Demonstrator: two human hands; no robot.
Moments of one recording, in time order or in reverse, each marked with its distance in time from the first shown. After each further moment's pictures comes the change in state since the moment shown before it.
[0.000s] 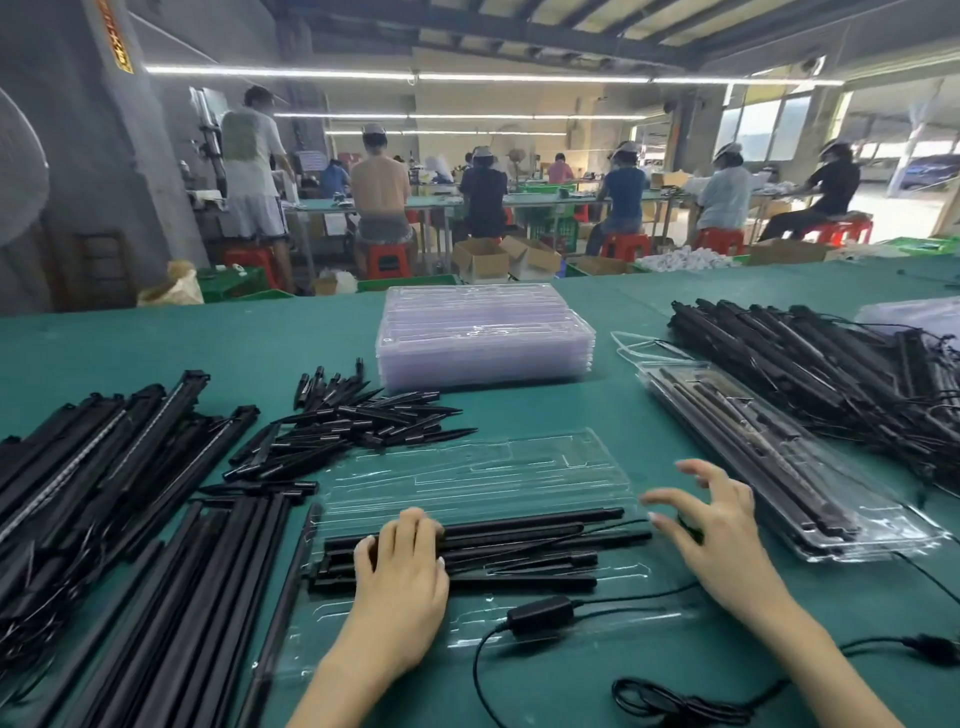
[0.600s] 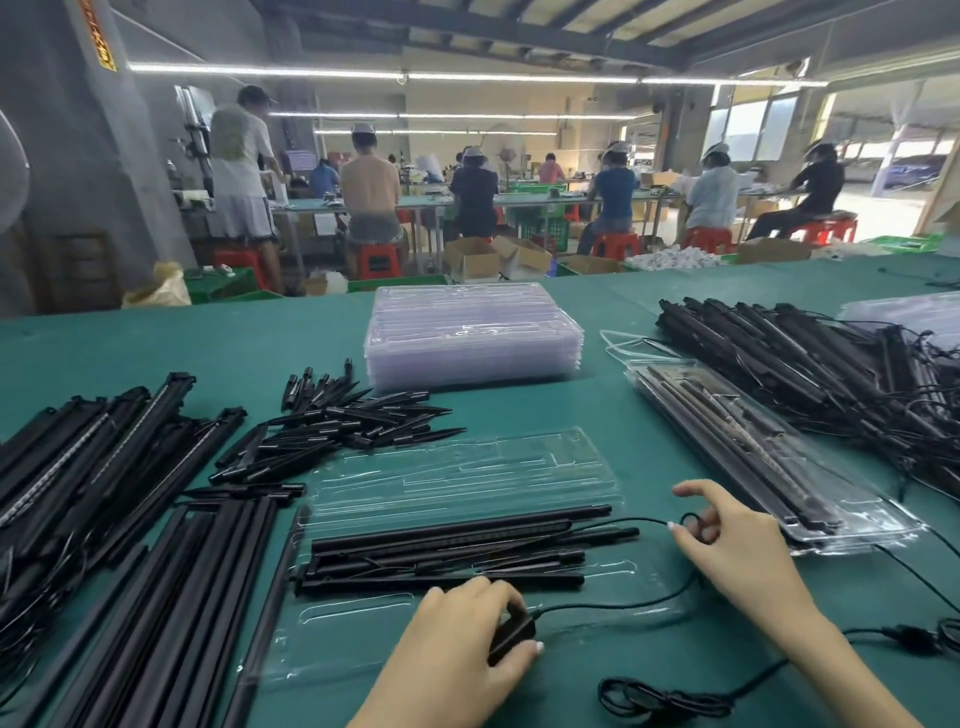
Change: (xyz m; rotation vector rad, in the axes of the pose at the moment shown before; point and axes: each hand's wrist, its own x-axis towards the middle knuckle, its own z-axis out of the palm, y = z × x) left_hand -0.032 0.061 -0.033 -0.181 -0.286 0.260; right_hand -0.011 -0.004 -0.027 0.125 0.014 0.194
